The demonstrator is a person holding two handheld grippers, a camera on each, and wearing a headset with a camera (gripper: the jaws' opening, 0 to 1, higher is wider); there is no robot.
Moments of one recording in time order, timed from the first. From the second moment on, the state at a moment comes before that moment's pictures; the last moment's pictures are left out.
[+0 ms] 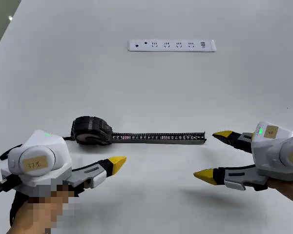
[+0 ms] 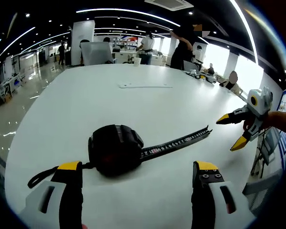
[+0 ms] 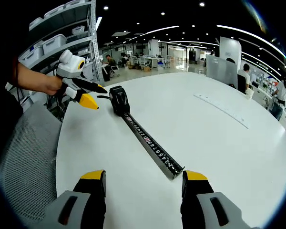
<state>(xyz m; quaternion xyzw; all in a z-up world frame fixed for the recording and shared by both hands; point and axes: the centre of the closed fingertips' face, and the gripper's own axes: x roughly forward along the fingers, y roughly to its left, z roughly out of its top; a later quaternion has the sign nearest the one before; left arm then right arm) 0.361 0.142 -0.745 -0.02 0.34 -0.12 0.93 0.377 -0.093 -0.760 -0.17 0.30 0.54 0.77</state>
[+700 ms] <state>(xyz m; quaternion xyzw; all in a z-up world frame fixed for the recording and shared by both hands) 0.385 0.158 -0.746 -0.04 0.34 -0.08 0.94 0.409 -0.097 -0.772 -0.22 0.30 0.56 0.74</state>
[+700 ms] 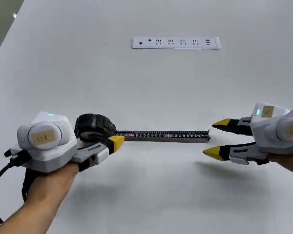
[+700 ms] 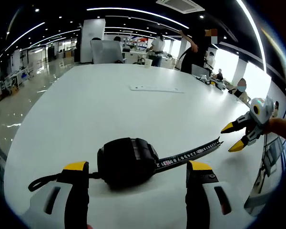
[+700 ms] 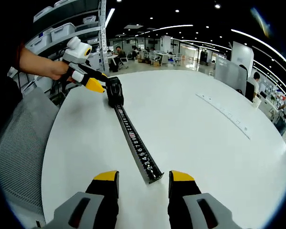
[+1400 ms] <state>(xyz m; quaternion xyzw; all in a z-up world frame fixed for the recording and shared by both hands) 0.401 0.163 -0.754 -0.06 0.36 -0.05 0.93 0.423 -0.096 -0.792 -0.30 0.30 0.62 0.66</state>
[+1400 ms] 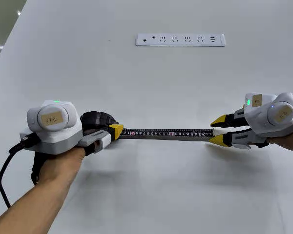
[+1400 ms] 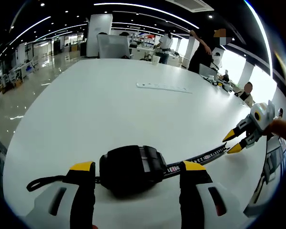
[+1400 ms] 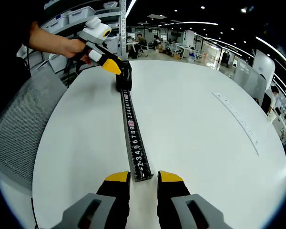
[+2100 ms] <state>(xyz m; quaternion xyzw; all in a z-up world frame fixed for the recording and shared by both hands) 0.406 0.165 -0.767 -0.06 0.38 -0.03 0.92 0.422 -0.093 -0.802 -0.31 0.31 0.64 0.63</state>
